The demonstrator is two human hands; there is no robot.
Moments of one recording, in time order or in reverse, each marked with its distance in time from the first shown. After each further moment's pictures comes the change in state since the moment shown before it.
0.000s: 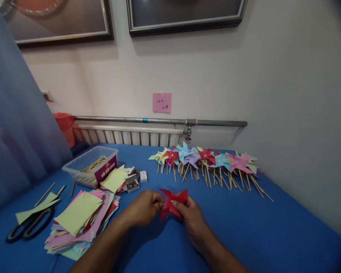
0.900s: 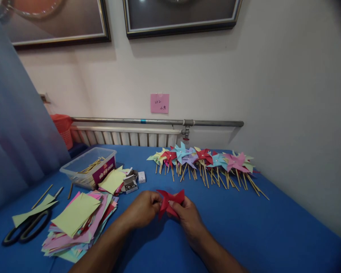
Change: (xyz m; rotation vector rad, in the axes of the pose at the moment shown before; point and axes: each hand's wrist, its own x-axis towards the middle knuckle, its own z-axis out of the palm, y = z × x) left_hand 0.001 0.004 0.006 -0.041 0.022 0.033; right_hand -0.001 -0.001 0.002 -0.045 0.005 -0.030
